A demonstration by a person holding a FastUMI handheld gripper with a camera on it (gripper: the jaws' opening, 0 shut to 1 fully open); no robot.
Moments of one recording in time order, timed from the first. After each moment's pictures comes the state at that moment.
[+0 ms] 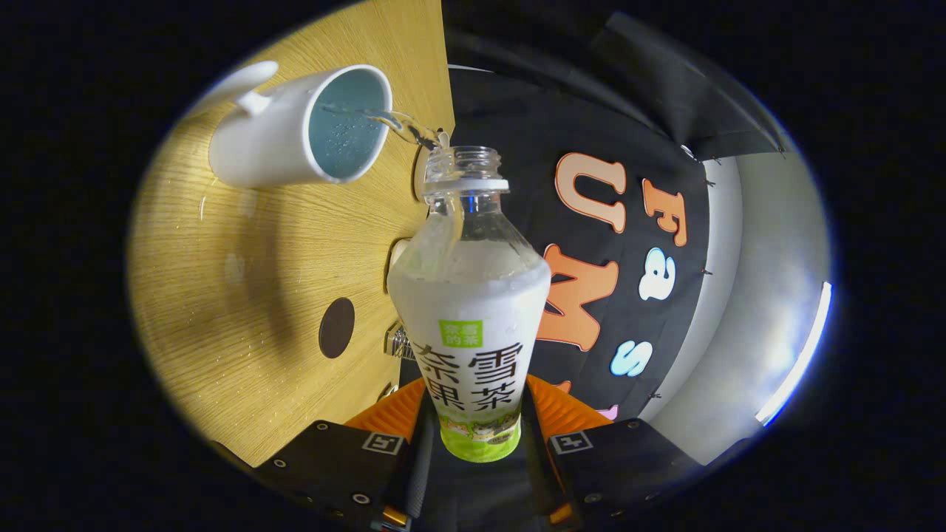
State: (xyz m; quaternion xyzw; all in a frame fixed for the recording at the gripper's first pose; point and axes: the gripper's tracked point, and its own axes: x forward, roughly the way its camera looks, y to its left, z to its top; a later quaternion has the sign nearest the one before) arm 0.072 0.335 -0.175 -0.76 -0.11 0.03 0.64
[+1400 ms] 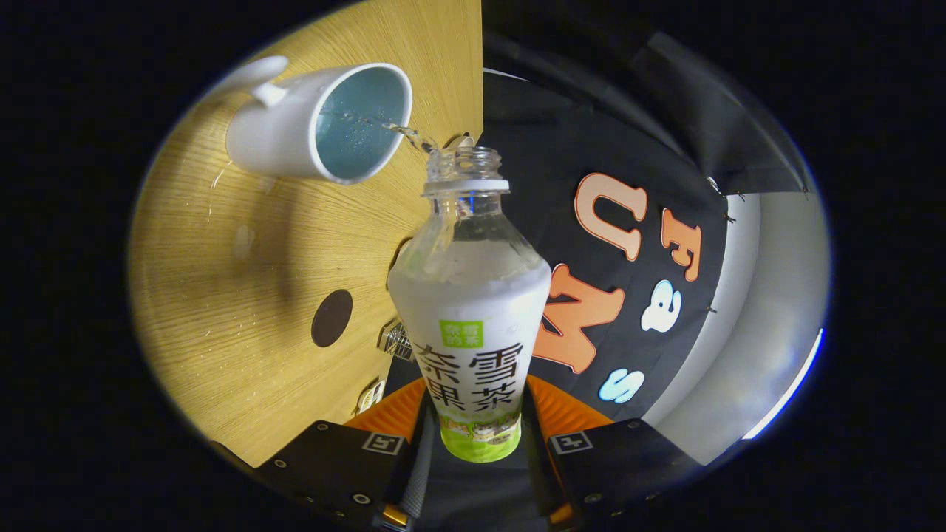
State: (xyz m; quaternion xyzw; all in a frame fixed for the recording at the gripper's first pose) arm 0.076 0.351 -0.161 -0.81 -0.11 0.04 0.58
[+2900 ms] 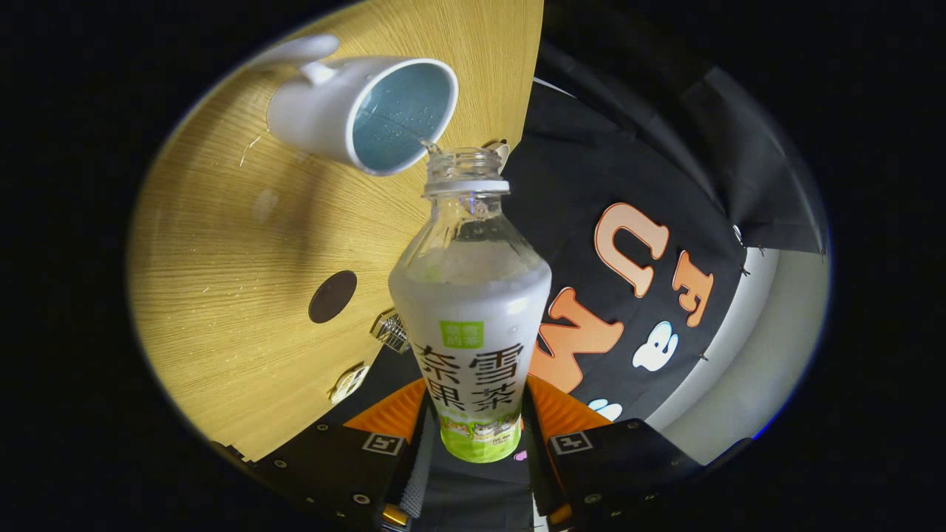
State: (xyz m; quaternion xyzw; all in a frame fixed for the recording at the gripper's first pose) arm 0.071 0.364 -0.155 -0.86 -0.10 0.06 0.50
